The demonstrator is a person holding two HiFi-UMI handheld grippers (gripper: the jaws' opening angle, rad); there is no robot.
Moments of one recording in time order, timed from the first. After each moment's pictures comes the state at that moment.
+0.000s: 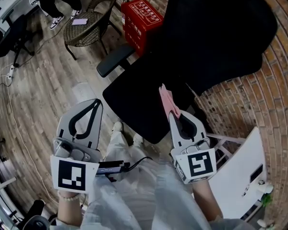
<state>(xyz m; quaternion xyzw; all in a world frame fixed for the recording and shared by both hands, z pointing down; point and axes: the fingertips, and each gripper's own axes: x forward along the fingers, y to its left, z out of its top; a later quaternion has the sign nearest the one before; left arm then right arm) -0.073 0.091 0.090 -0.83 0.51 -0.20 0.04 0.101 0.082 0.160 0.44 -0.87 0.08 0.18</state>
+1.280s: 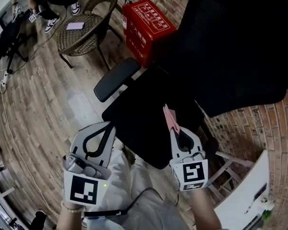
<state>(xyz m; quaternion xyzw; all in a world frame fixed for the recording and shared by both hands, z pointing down) -0.093 -0.018 0.213 -0.87 0.44 -0.24 0.03 0.073 -0.024 0.313 0.46 -0.84 0.11 0.27</state>
